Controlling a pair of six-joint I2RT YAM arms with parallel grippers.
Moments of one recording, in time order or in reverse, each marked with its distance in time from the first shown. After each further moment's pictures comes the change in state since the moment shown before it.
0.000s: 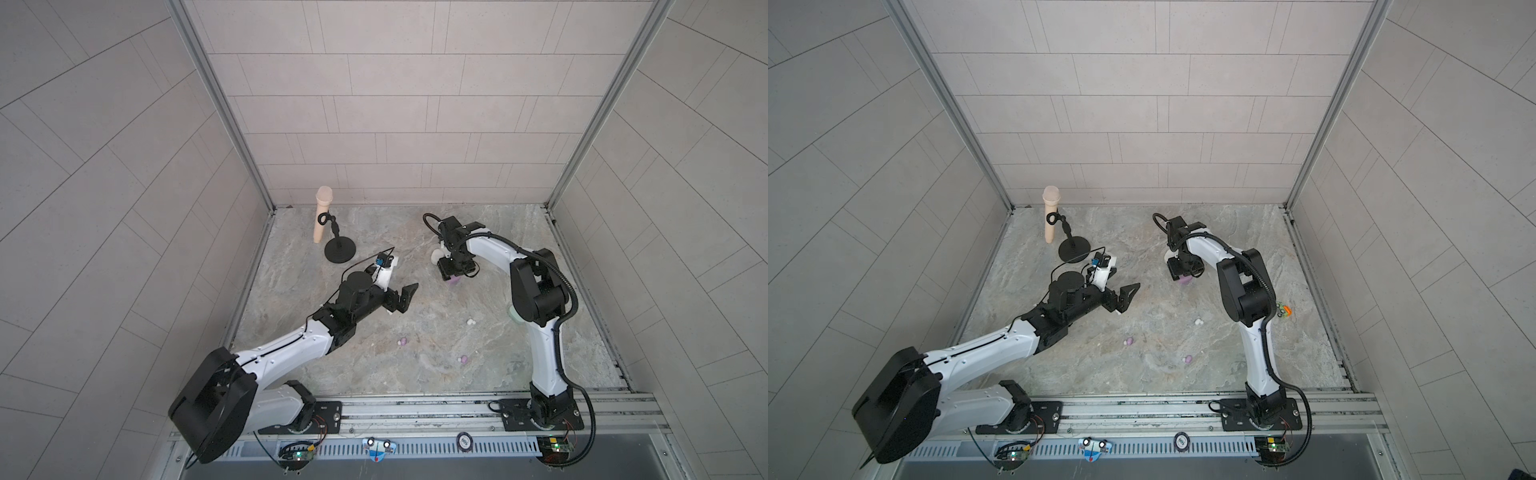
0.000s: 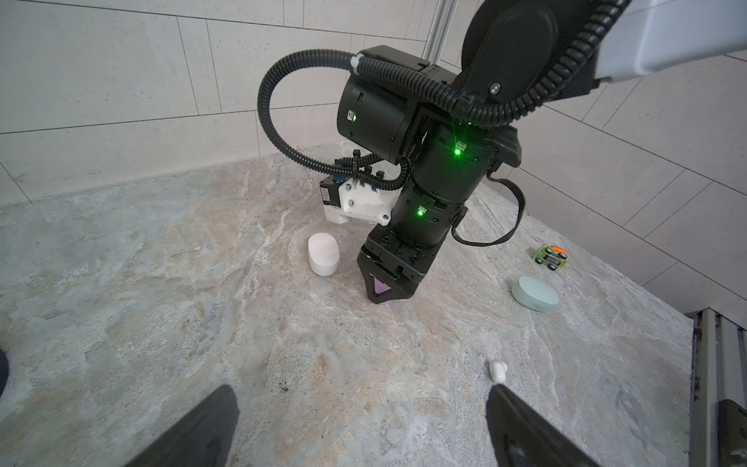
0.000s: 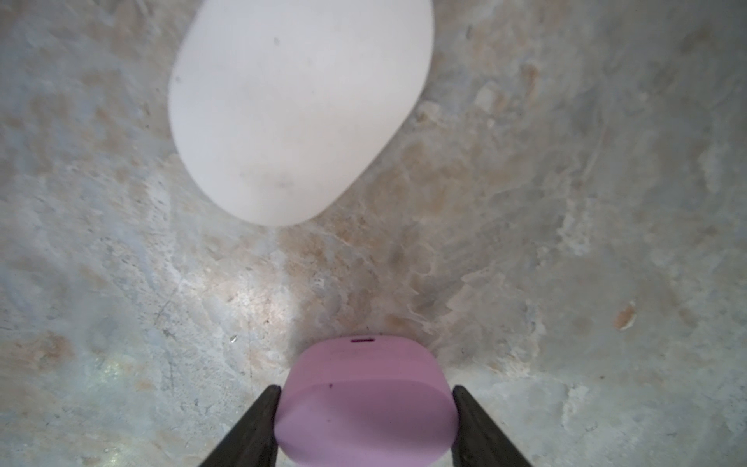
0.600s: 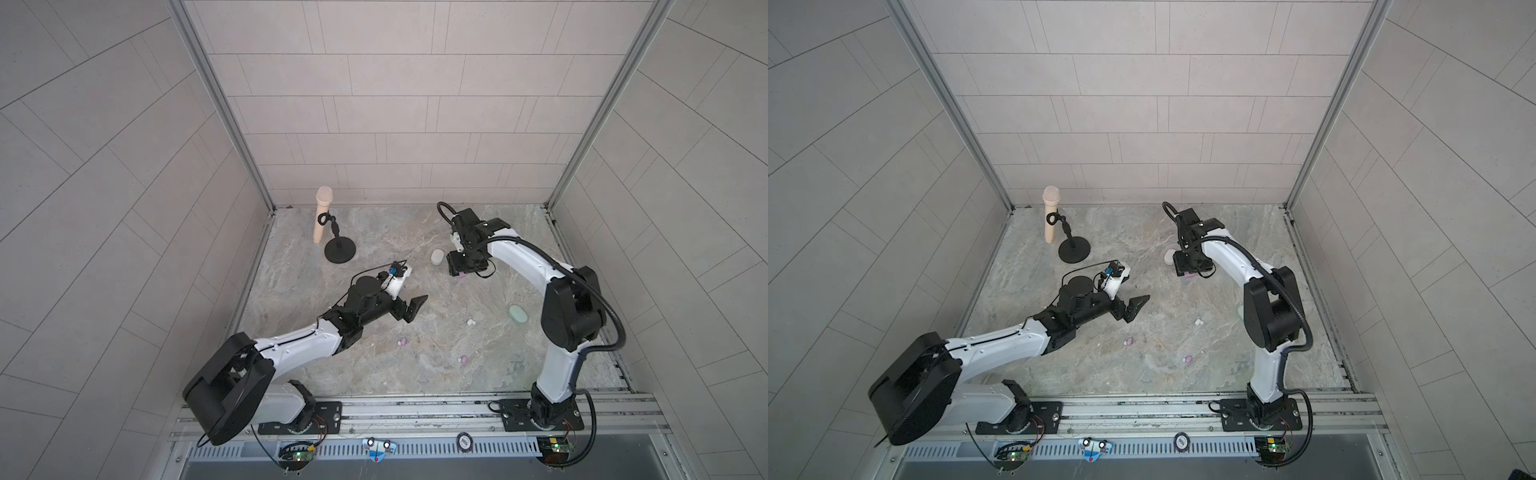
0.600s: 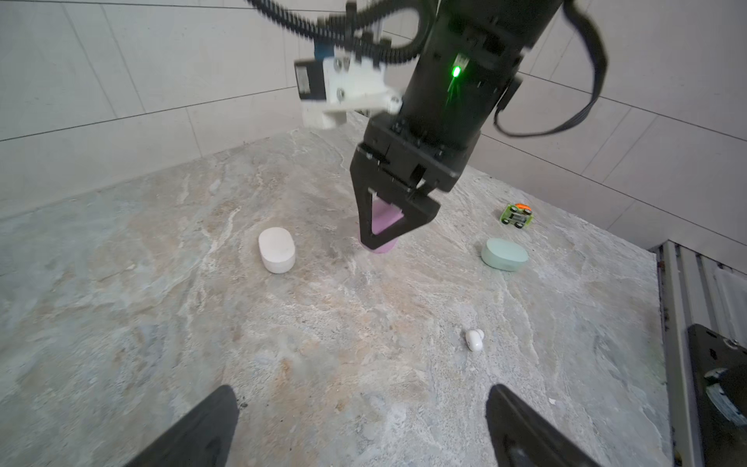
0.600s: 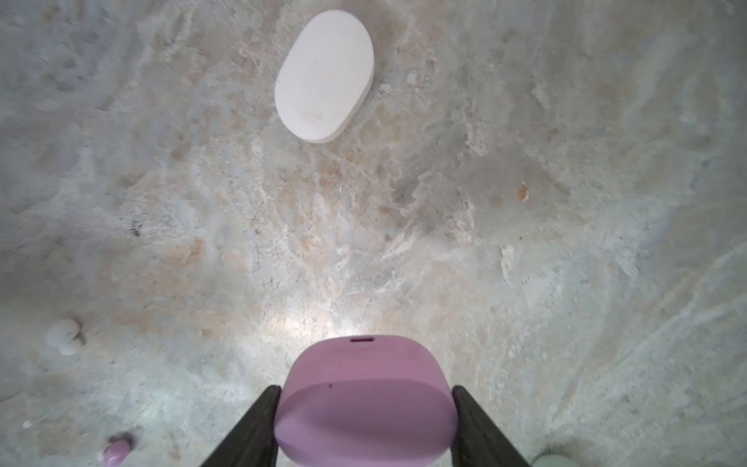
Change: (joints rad) left arm -0.063 0.124 -0.022 0.137 0.106 0.111; right arm 0.001 -0.343 -0.146 -0.059 -0.046 0.129
